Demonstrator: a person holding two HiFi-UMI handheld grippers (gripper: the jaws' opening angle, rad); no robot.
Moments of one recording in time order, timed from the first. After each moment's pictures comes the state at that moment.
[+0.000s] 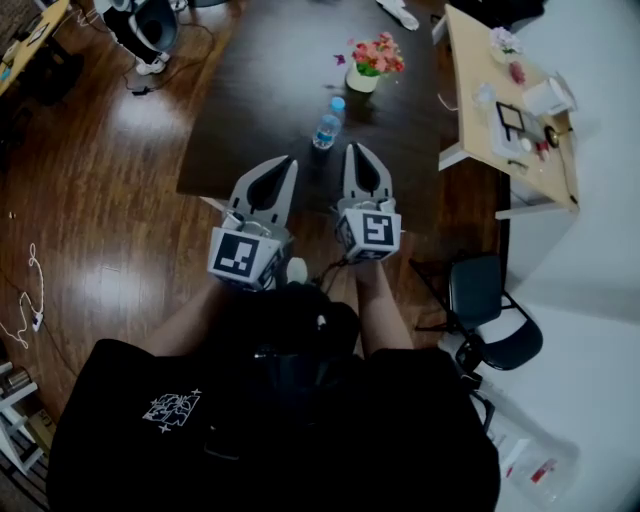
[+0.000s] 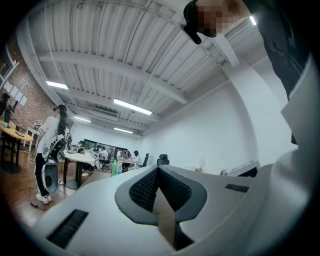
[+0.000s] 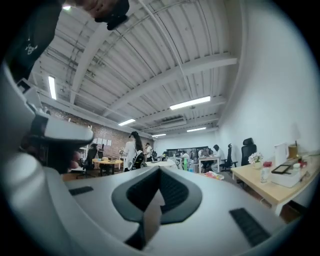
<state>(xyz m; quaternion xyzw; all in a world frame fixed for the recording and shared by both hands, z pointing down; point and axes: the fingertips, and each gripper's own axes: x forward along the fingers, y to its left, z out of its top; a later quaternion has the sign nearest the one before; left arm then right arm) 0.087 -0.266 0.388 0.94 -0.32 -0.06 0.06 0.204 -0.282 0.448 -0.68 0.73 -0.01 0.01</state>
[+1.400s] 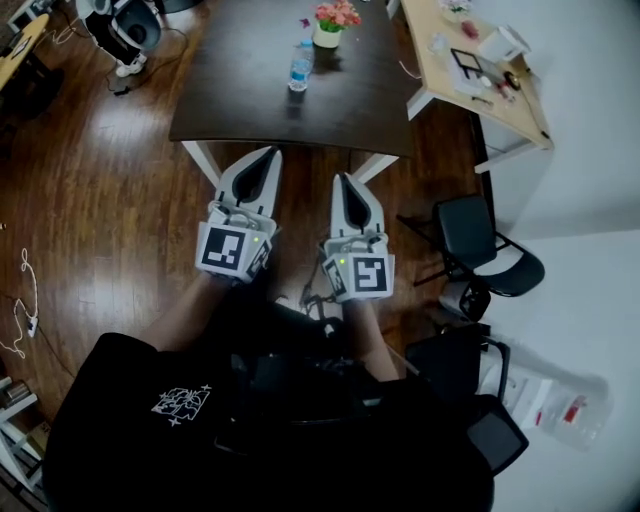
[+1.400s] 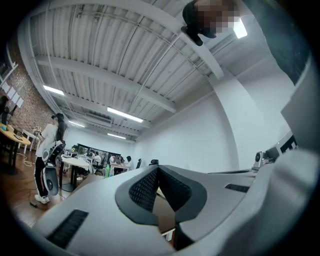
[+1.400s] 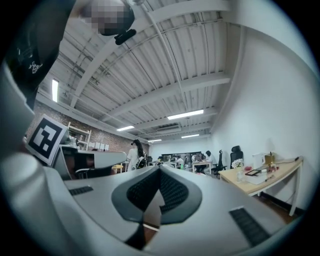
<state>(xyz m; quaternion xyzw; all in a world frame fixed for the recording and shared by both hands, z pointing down) 0.020 -0.065 0.364 0.95 -0.29 -0.09 0.04 0.102 0.005 0.386 -0.71 0.70 0.01 0.03</state>
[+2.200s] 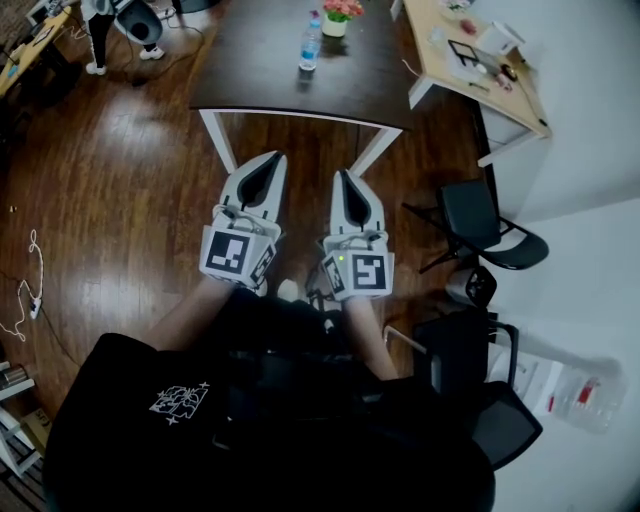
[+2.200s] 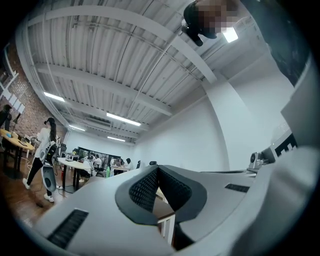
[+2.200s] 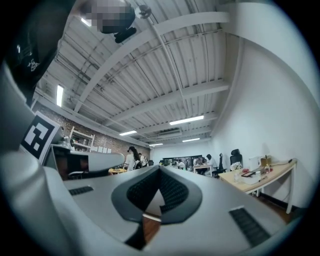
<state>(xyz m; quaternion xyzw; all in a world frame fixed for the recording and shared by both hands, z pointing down) -0.050 0.077 0.342 0.95 -0.28 -0.09 0.03 0.027 0.129 0.362 -0.71 0.70 0.03 0.05</state>
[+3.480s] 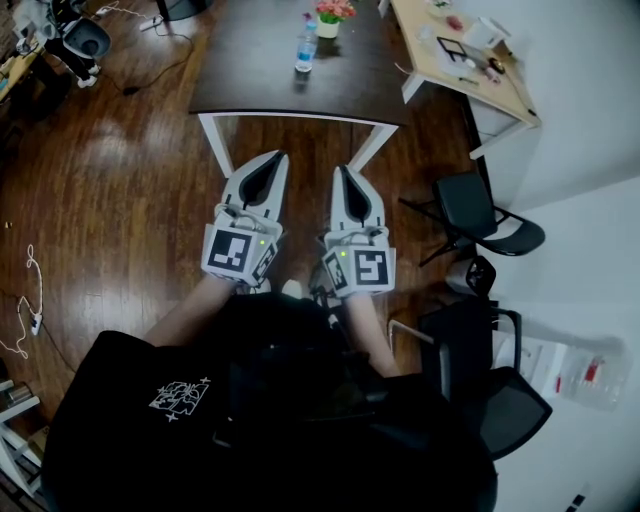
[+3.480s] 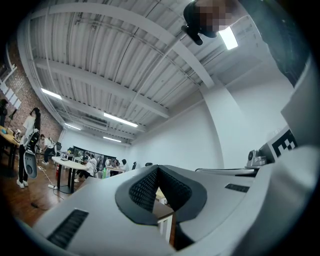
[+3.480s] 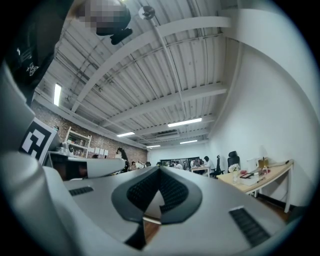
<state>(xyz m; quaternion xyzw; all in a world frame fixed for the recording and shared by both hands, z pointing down) -0.077 0.077 0.338 0.96 -0.25 -0.10 0.04 -0.004 0.128 0.351 -0.73 0.68 0.04 0.05</state>
